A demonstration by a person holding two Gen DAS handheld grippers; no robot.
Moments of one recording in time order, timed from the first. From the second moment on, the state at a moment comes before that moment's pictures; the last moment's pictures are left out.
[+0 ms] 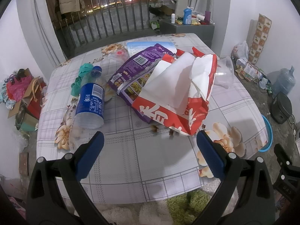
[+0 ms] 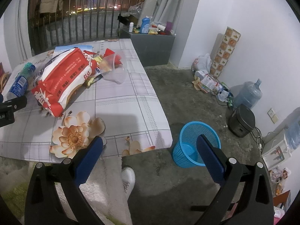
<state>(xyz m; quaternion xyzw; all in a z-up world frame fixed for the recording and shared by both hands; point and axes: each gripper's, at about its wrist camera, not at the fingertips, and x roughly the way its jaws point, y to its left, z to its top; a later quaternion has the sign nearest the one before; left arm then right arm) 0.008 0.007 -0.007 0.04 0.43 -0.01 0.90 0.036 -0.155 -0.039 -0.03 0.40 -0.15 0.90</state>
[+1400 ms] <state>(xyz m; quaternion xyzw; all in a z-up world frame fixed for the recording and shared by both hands) 0.061 0.170 0.021 0.00 0.37 0.02 0.93 0.116 -0.039 0.025 0.07 0.32 0.04 0.94</state>
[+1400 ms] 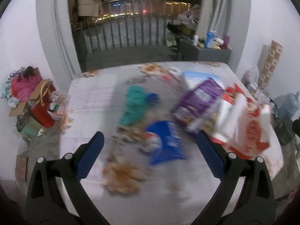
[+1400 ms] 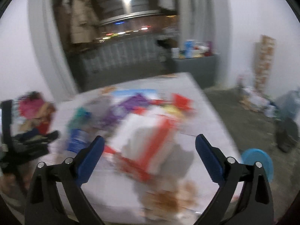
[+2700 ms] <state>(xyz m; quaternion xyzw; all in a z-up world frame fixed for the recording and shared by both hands) 0.200 0.280 -0.089 -0.16 0.47 -0.22 0.84 0.265 0.128 -0.108 0.18 0.57 0.20 0.78</state>
